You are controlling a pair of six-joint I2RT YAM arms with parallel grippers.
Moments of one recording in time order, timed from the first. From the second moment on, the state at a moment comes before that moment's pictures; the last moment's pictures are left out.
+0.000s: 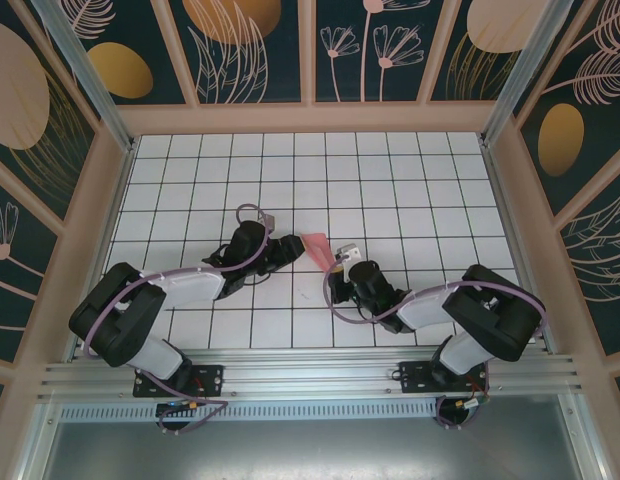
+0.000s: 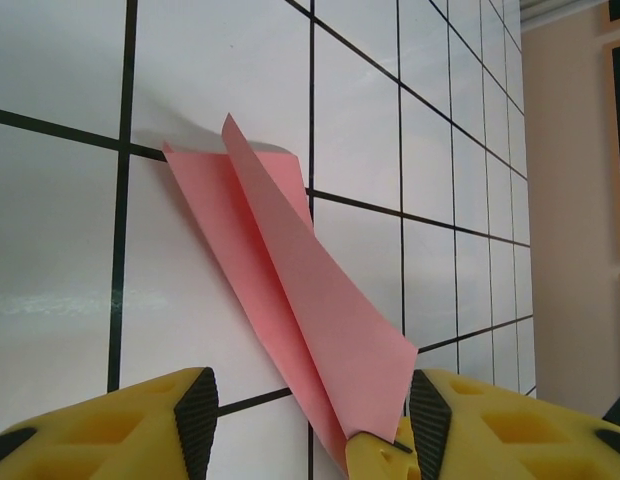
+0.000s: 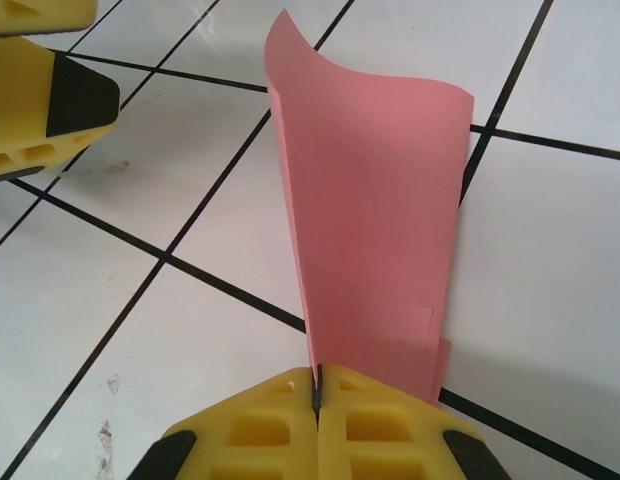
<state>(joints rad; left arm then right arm) -0.64 1.52 0.60 0.34 0.23 -1.03 0.88 1.51 0.32 0.65 0.12 0.39</state>
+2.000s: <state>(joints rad) -0.64 1.97 0.84 0.57 0.51 -1.03 0.61 1.61 0.38 0.61 -0.38 0.84</state>
